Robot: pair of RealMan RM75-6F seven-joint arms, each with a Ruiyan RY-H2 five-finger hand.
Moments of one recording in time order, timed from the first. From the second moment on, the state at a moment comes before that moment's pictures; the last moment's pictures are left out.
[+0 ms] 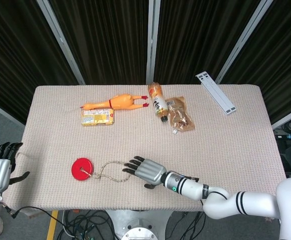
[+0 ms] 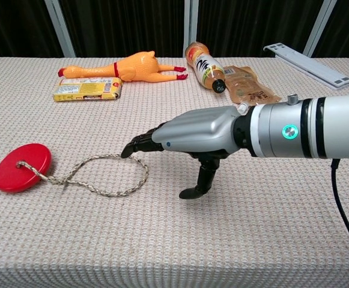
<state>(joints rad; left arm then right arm) -0.10 -1.29 -0.07 -1.37 1.46 1.50 -0.02 0.97 -1.51 0.14 -1.63 -1.35 0.51 -0.24</state>
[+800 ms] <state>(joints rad) -0.10 -1.29 -0.07 -1.36 1.45 1.50 -0.03 1.06 -1.55 0.09 -1.58 -1.24 0.49 -0.25</state>
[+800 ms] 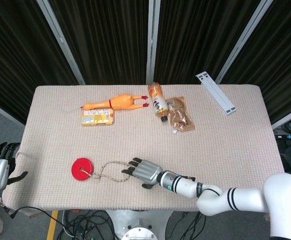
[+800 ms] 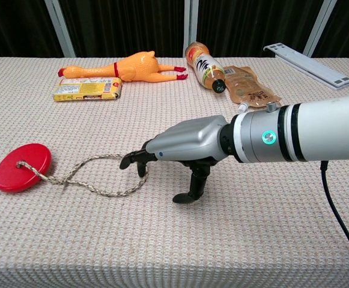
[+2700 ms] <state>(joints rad) -0.09 -1.30 -0.07 -1.34 1.46 1.49 -0.03 0.92 -1.46 0.04 -1.59 -1.21 0.86 -0.34</state>
